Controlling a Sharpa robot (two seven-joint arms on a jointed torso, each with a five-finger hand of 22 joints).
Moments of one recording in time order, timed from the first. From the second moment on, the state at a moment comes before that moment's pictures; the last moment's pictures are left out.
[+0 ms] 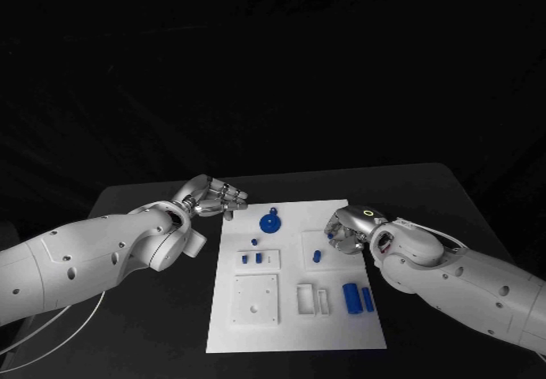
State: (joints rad) left arm 1.26 -0.82 -0.13 1.39 -0.51 -0.39 0.23; left_hand 1.40 -0.04 0.27 -0.15 0.12 1.14 0.11 0.07 0.07 1.26 0.06 0.06 0.06 1.29 -0.02 0.77 0.39 0.09 1.24 -0.05 0.10 1.31; right arm 0.95 -0.71 0.20 1.35 -1.80 -0.23 -0.18; right_hand 1.24 -0.19 0.62 -0.14 0.15 1.13 0.11 0.06 0.07 1.22 0.07 0.06 0.06 1.39 -0.02 0.79 0.74 0.13 1.47 -0.04 0.16 1.11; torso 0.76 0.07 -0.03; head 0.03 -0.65
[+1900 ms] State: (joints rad) left arm 1.26 -0.80 -0.13 1.33 -0.50 -0.38 0.24; left_hand 1.40 -0.04 0.27 -0.15 0.12 1.15 0.11 0.07 0.07 1.26 0.06 0.06 0.06 1.29 -0.02 0.76 0.40 0.09 1.24 -0.04 0.09 1.31; right arm 0.95 -0.72 0.21 1.41 -1.85 -0.32 -0.22; right_hand 1.26 -0.14 0.69 -0.19 0.11 1.29 0.07 0.06 0.07 1.37 0.02 0.06 0.06 1.44 -0.06 0.78 0.76 0.10 1.47 -0.09 0.22 1.18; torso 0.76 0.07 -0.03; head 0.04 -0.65
